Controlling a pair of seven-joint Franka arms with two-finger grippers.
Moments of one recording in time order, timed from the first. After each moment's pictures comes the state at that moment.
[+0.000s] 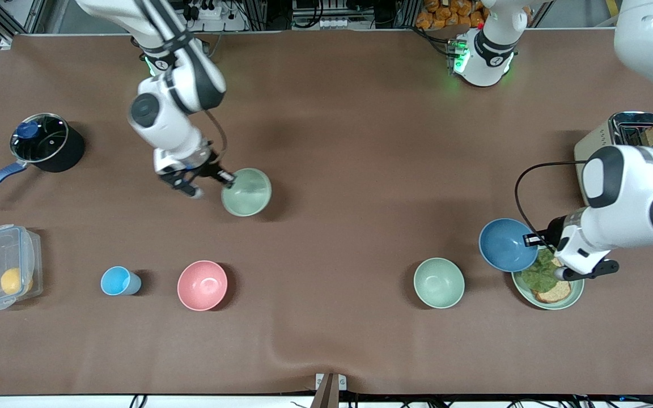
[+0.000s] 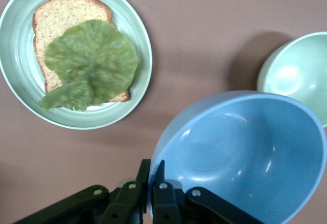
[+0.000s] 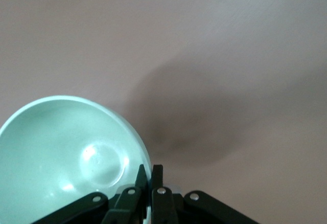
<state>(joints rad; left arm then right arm) 0.19 0.48 -0.26 -1.62 0.00 1.99 -0.23 0.42 0.13 0.11 -2.37 0.28 2.62 0.84</state>
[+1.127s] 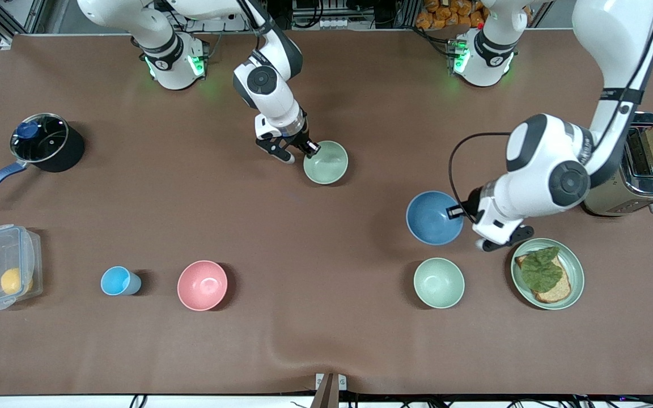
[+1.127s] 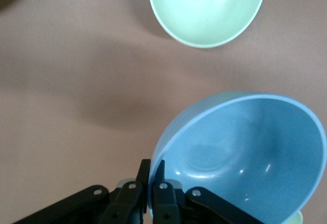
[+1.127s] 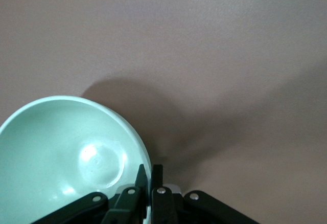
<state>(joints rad) 0.17 0.39 -0.53 -1.80 -0.03 2.02 -0.61 0.82 0.37 0.10 -2.28 0.29 2.84 1.29</state>
